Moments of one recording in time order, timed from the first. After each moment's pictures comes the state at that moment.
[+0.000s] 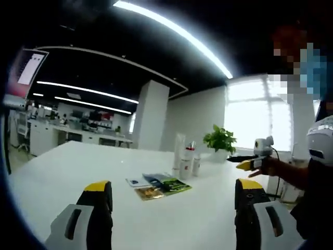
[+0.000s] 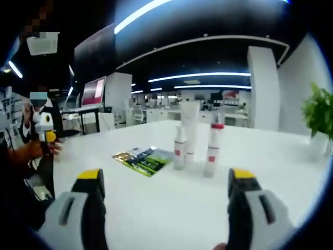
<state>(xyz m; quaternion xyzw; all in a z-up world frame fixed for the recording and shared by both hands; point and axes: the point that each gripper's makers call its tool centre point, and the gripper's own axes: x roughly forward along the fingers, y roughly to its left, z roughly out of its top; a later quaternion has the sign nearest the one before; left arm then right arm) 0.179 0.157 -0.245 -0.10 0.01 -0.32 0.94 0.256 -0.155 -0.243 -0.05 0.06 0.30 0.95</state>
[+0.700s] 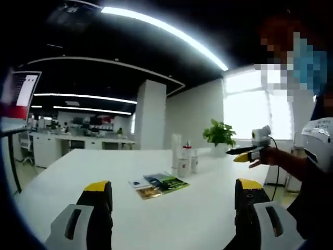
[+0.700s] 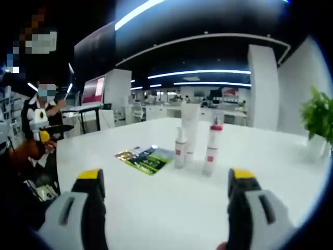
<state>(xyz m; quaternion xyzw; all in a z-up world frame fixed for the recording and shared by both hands) 0.150 0.154 -0.237 -0.05 0.02 -0.31 0.95 0.242 -0.159 -0.238 -0.06 0.08 0.30 0.95</state>
